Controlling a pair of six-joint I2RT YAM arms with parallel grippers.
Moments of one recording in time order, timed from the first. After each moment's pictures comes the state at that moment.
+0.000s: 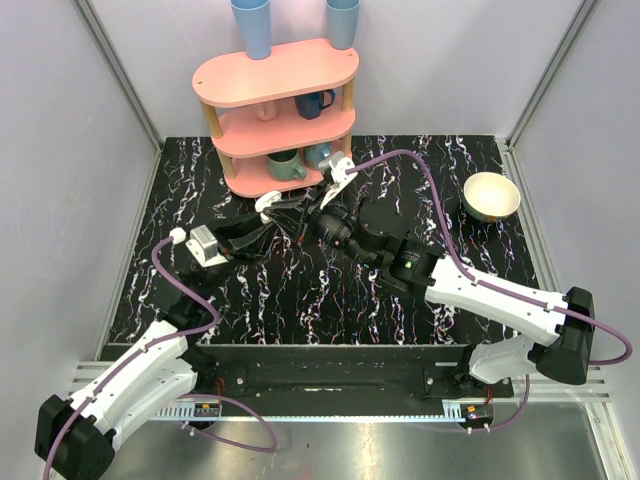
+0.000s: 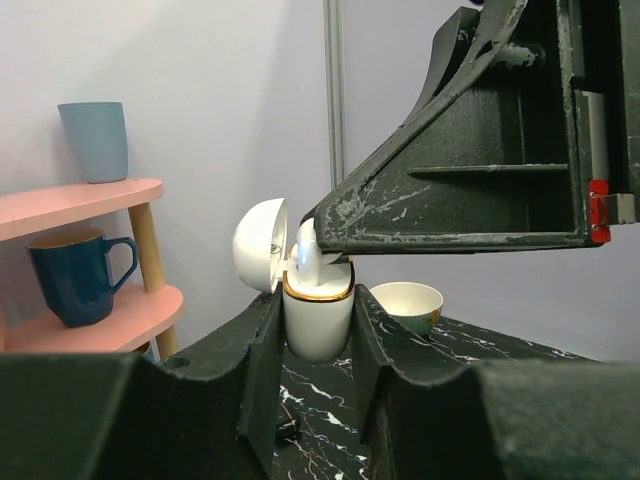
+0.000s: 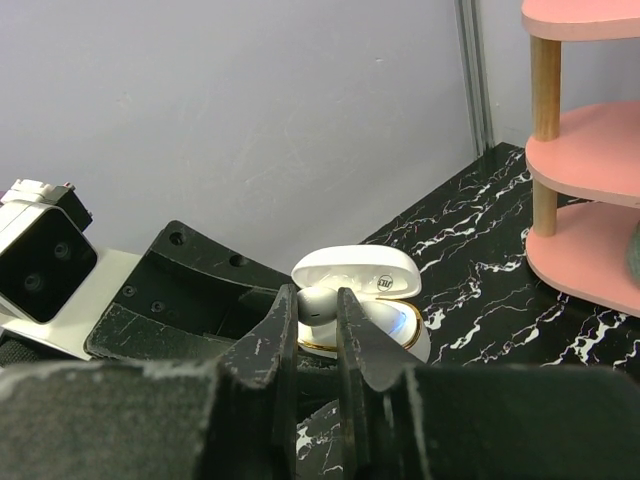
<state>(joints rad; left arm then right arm) -0.54 0.69 0.41 0.88 0.32 -0.15 1.10 1.35 1.26 0.26 0.12 0.34</state>
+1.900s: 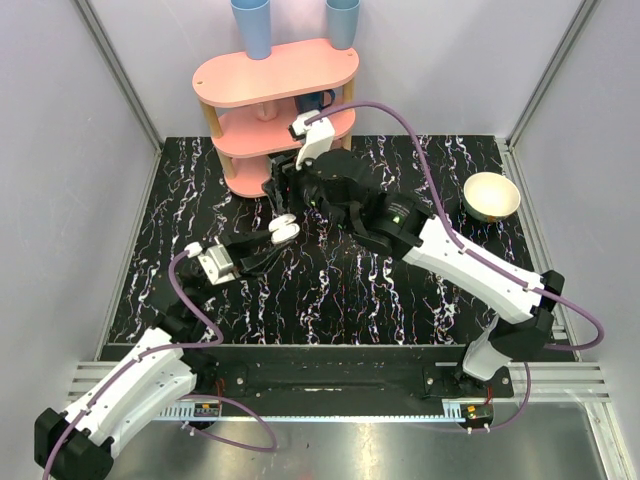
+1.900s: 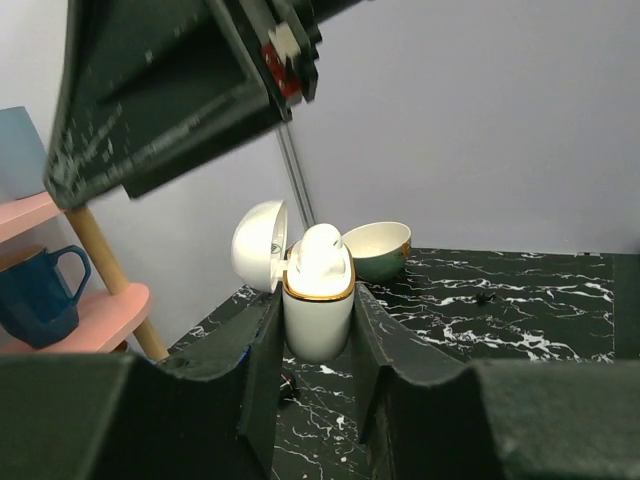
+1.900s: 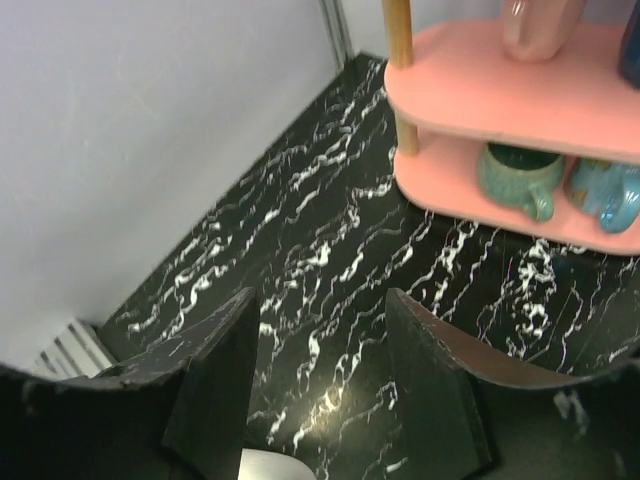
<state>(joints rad) -0.54 0.62 0.41 0.72 0.53 0.01 1.07 1.60 1.85 -0.39 0.34 0.30</state>
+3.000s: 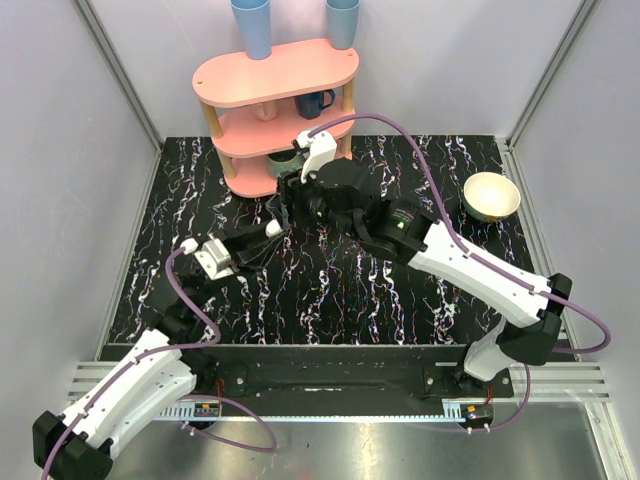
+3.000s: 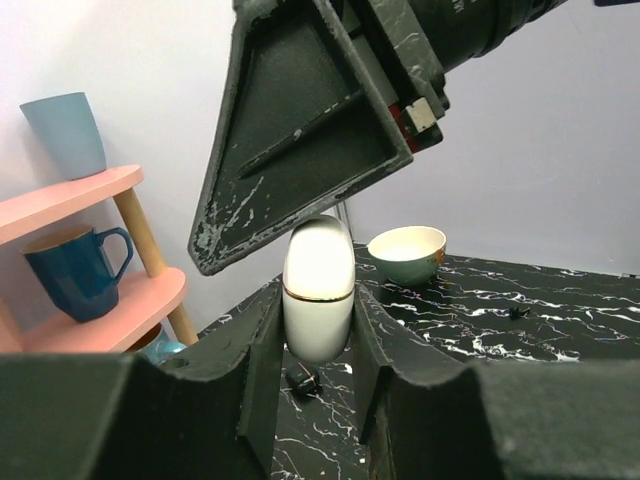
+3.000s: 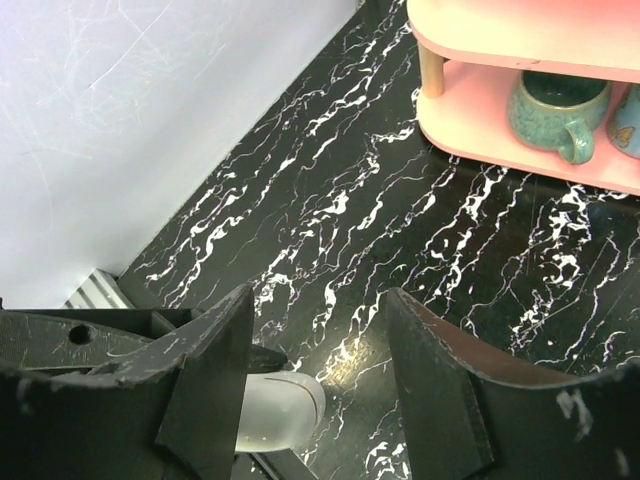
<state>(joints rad) -0.54 0.60 0.43 0.67 0.42 0.02 1.06 1.57 1.76 -0.47 0.23 0.38</state>
